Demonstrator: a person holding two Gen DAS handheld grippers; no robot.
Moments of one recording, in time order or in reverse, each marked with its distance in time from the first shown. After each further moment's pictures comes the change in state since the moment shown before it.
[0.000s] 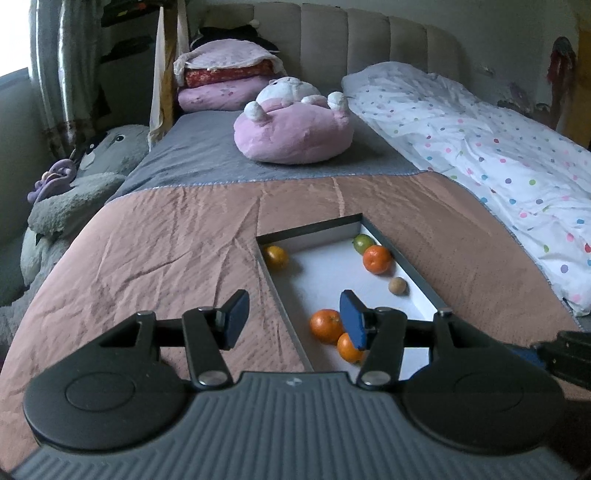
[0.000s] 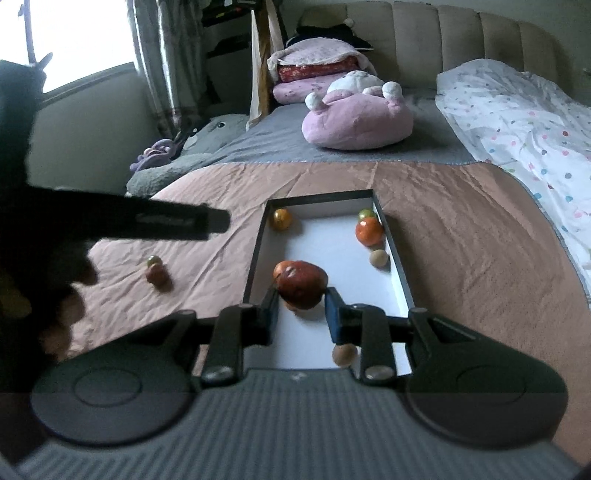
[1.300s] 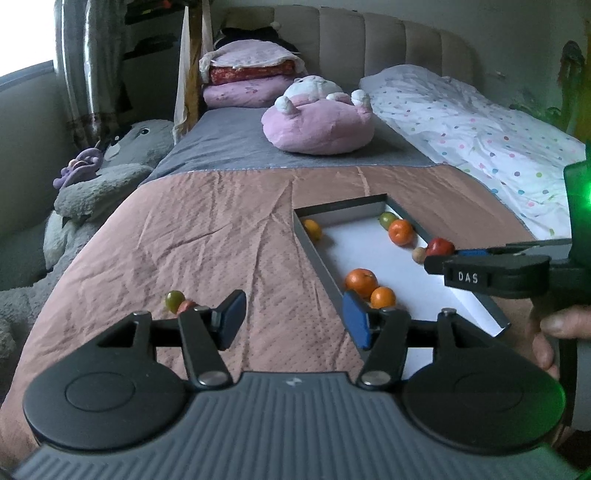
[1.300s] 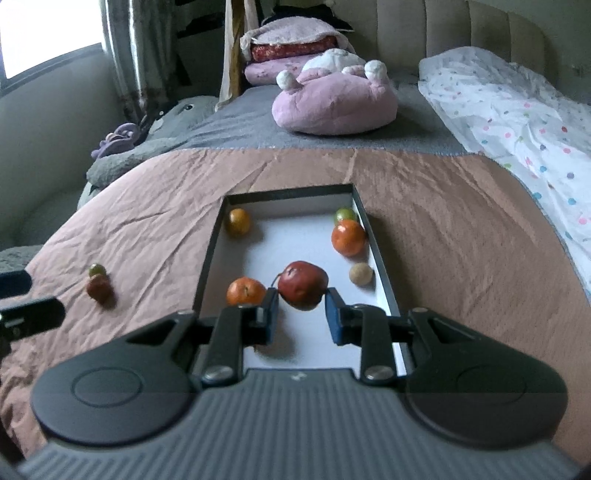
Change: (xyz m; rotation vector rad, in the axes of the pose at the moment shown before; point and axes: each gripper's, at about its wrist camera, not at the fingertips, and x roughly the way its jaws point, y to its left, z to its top) left arm -0.048 0.029 -0.048 -0.021 -0.009 0.051; right arm 0.073 -0.009 0.023 -0.003 0.053 -0.093
